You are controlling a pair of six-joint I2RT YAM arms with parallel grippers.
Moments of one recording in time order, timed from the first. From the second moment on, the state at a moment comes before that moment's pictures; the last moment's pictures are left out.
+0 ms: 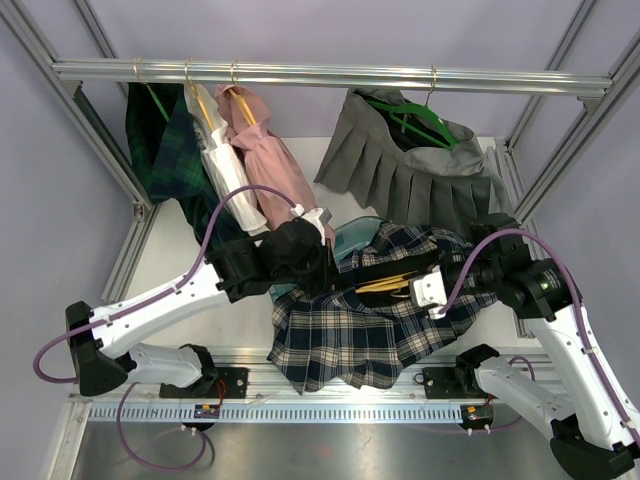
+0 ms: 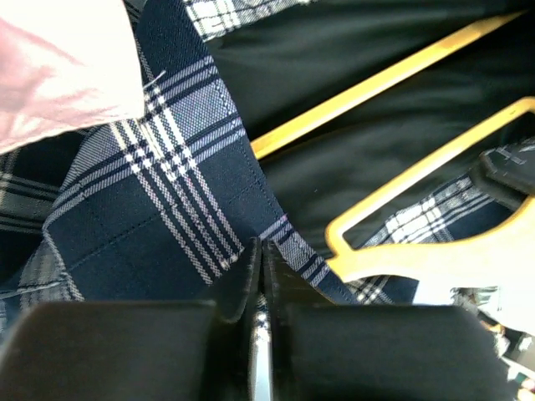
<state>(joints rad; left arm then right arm) -1.05 1.24 1.21 -0.69 0.03 -0.95 0.43 0.83 1.17 -1.16 -0.78 -1.40</state>
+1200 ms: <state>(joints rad) -0.98 1.46 1.45 -0.87 0.11 -0.86 0.43 0.81 1.16 -1.20 -0.73 -1.55</state>
